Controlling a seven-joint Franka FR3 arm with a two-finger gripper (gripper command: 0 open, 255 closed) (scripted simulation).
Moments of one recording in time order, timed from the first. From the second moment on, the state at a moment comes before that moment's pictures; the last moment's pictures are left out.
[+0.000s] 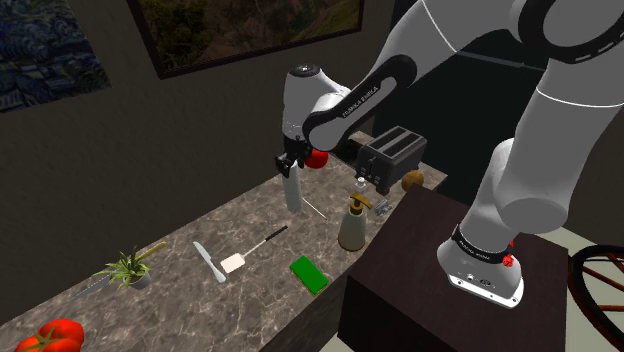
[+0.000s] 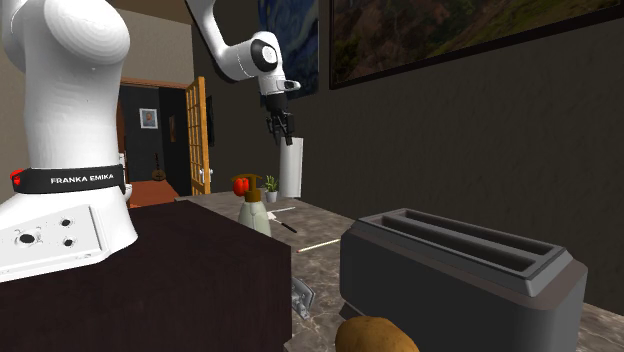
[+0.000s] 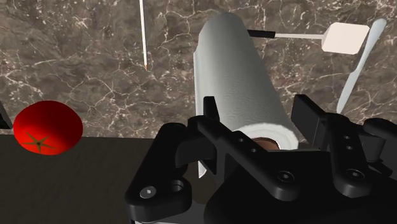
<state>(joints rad) 0.24 0.07 0.03 -2.31 -0.14 2.57 0.49</state>
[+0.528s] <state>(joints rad) 0.24 0.16 0.03 -2.33 -0.17 2.67 0.52</state>
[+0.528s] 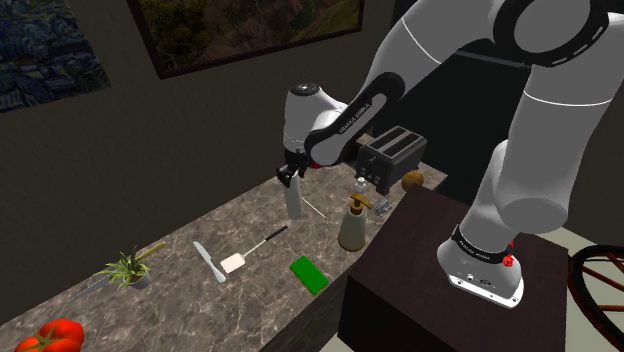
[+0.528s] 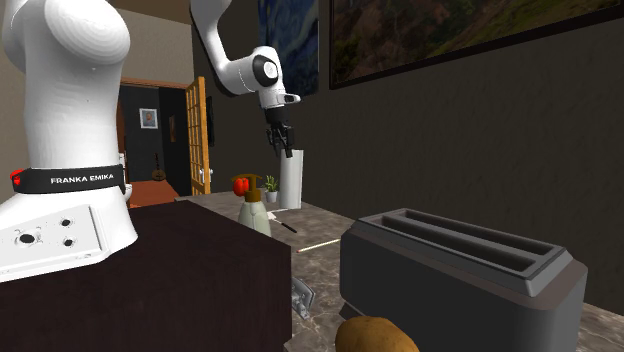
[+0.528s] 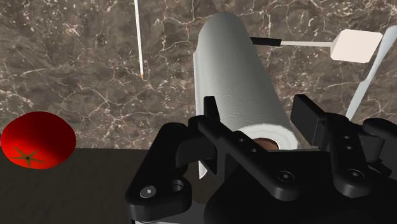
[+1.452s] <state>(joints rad) 0.26 0.32 -0.01 -2.33 -0.23 2.84 0.57</state>
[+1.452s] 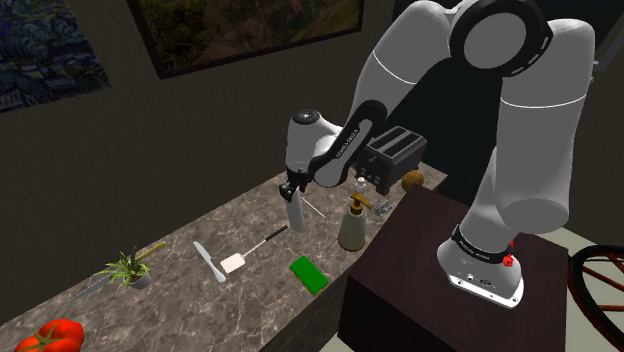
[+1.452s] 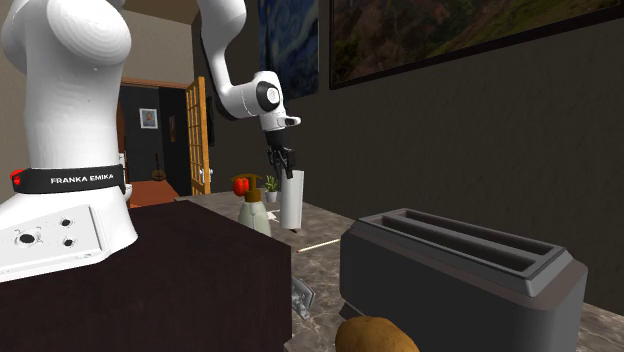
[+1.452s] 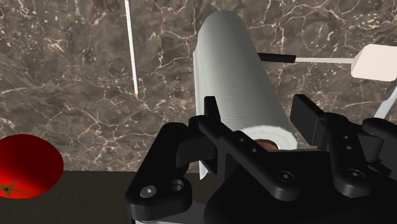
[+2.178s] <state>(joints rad) 0.27 0.39 -0.02 -2.32 -0.25 2.89 0.59</state>
